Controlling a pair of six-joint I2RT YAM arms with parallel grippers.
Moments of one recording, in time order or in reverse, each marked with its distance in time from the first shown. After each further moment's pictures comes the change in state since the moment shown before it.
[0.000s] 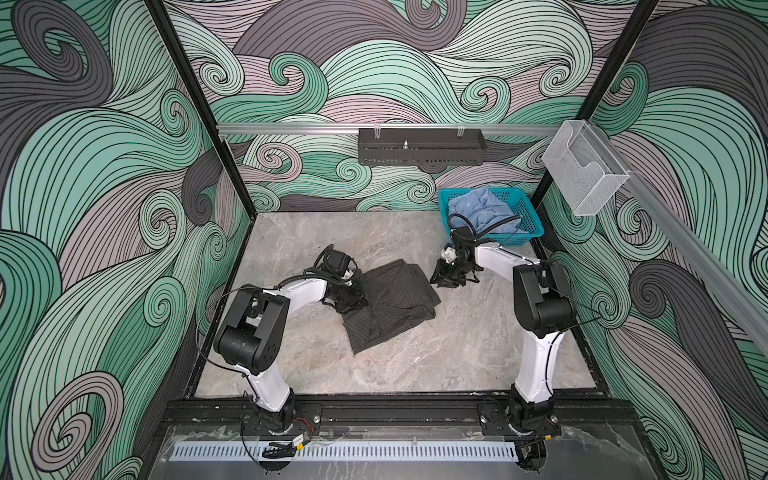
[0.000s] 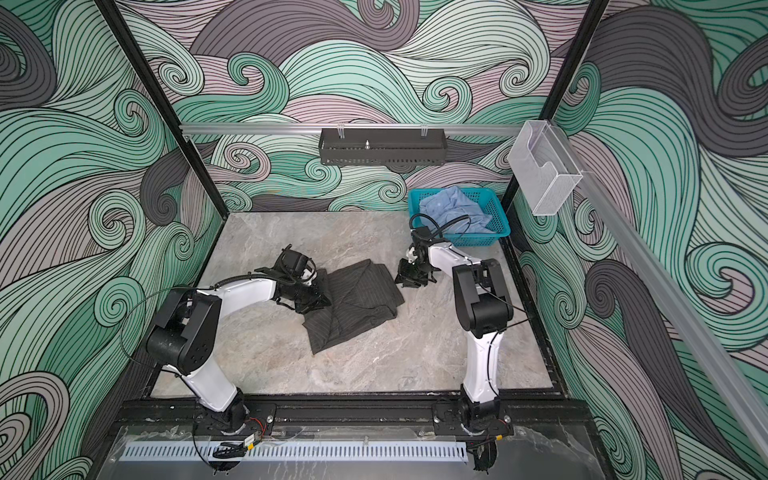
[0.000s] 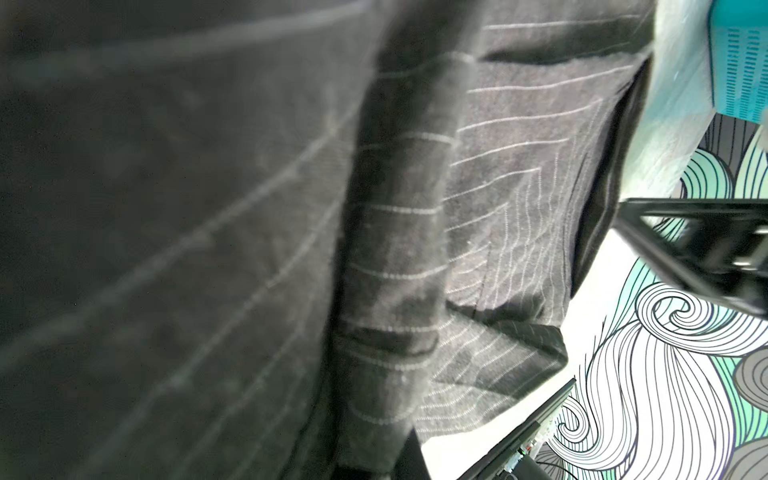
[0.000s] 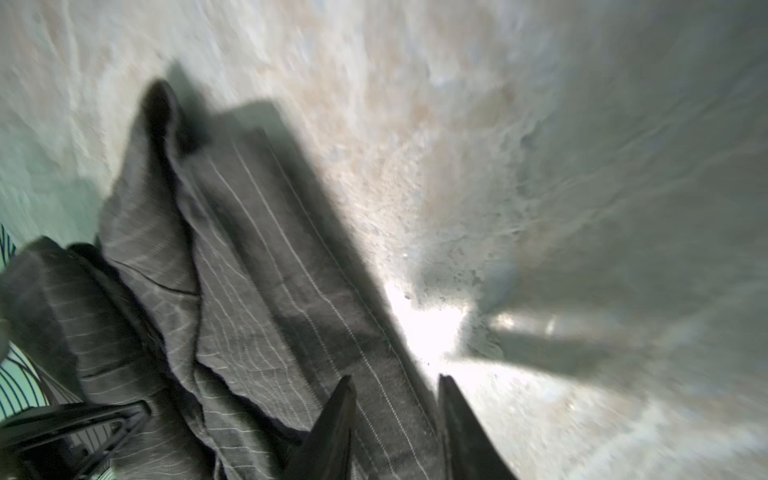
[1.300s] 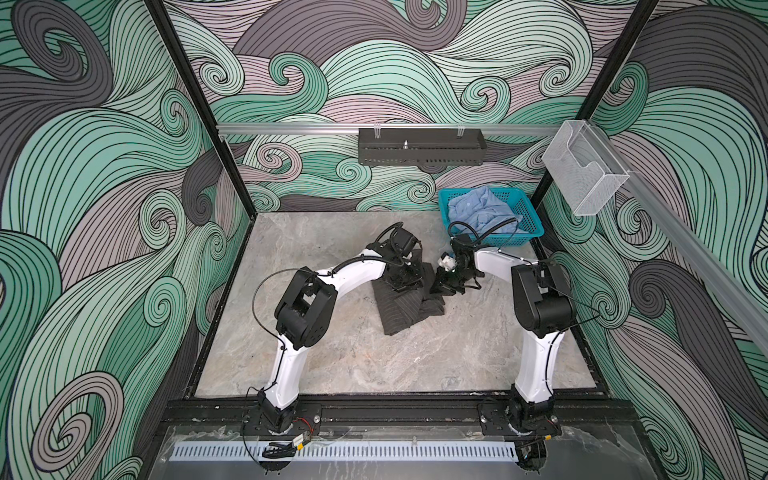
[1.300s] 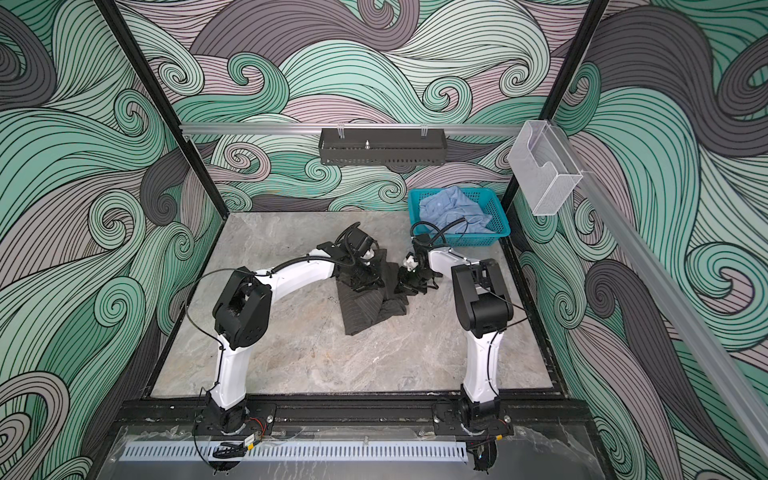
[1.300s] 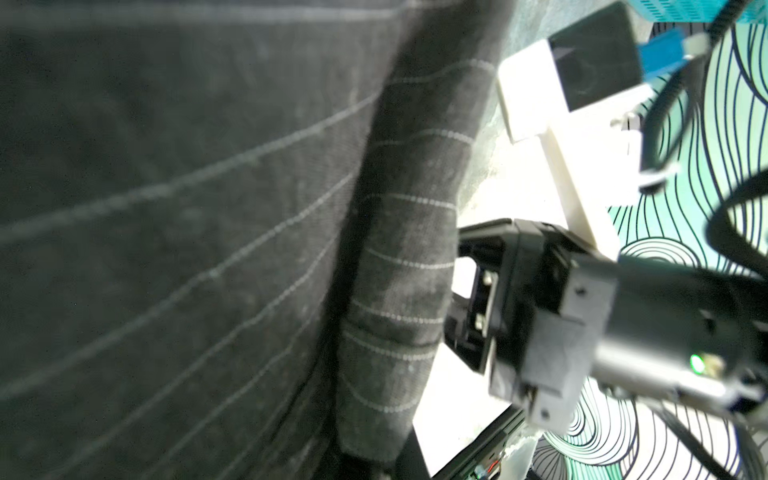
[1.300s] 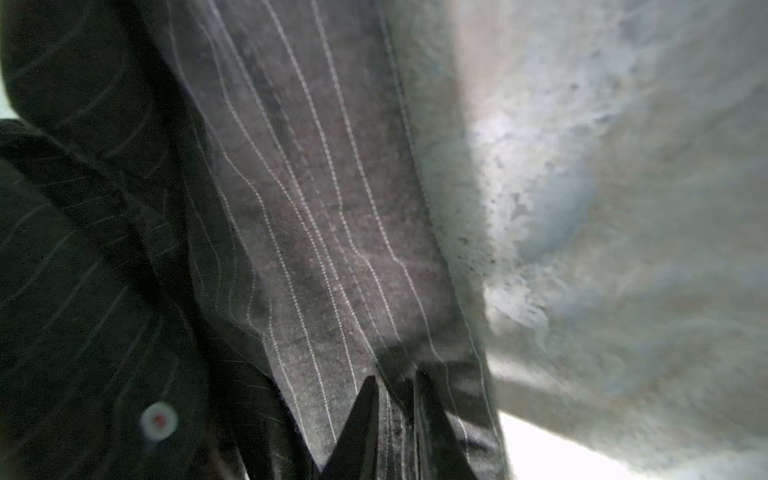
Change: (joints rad) left arm -0.334 0.383 0.673 -0.171 -0.111 -0.145; right arm -0.007 -0.013 -0.072 -0.001 -0.083 -0.039
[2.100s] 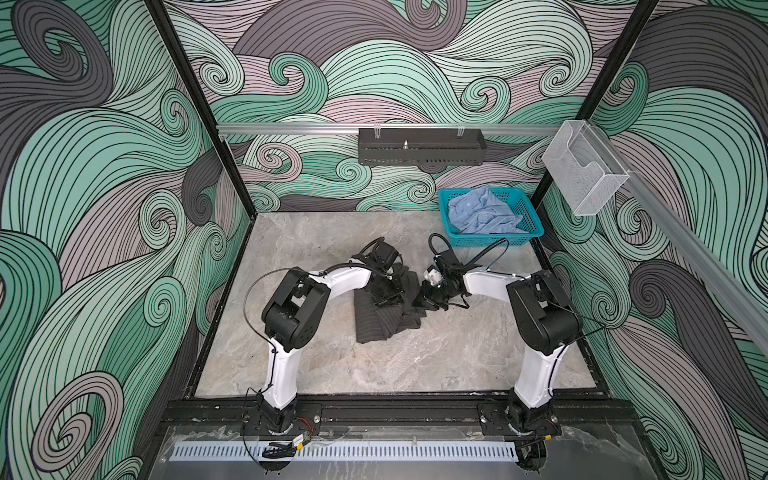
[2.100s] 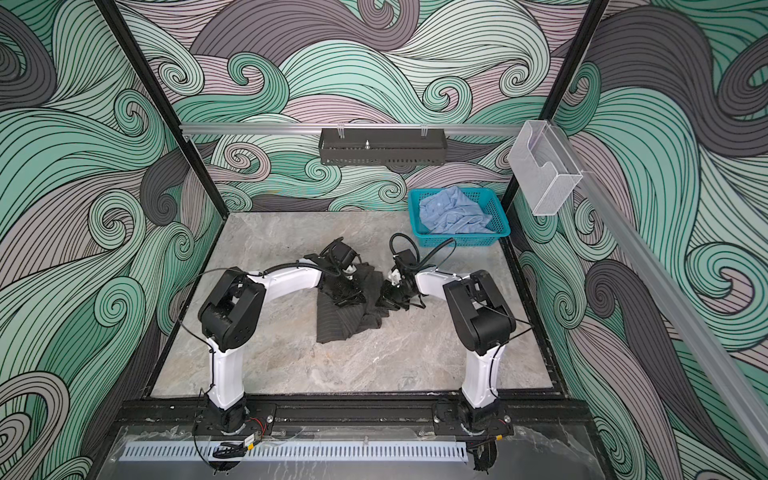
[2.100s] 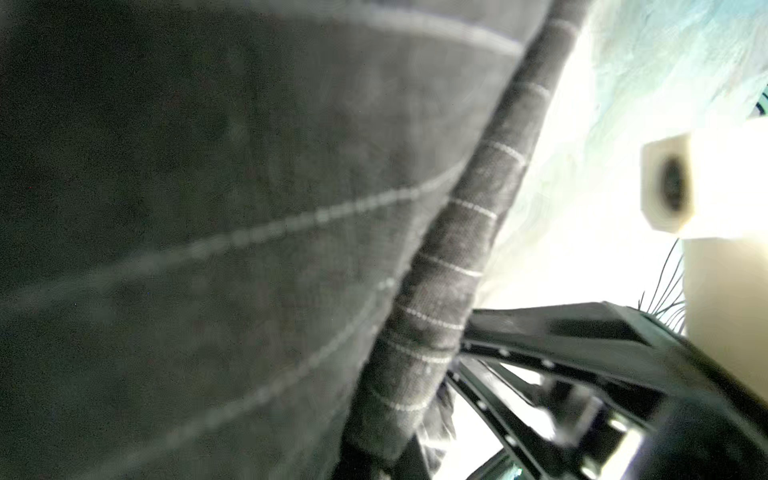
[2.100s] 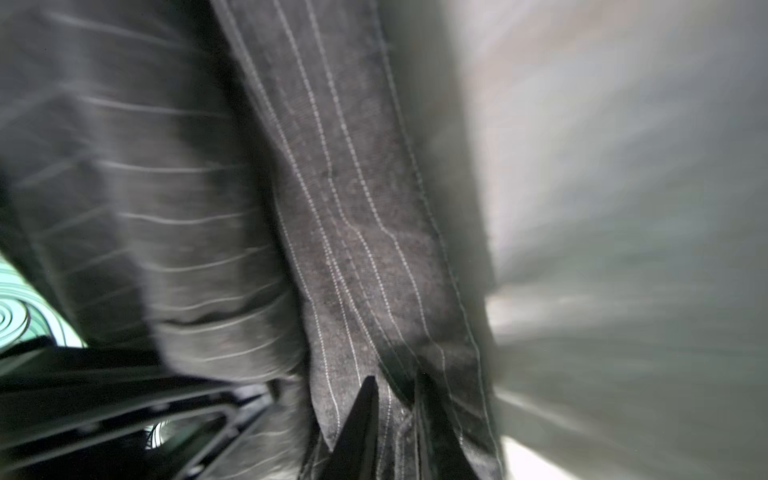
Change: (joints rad) left arm 0.094 -0.135 -0.317 0.038 0.036 0.069; right arm 0.210 -0.135 -0.277 0.357 -0.045 0.319
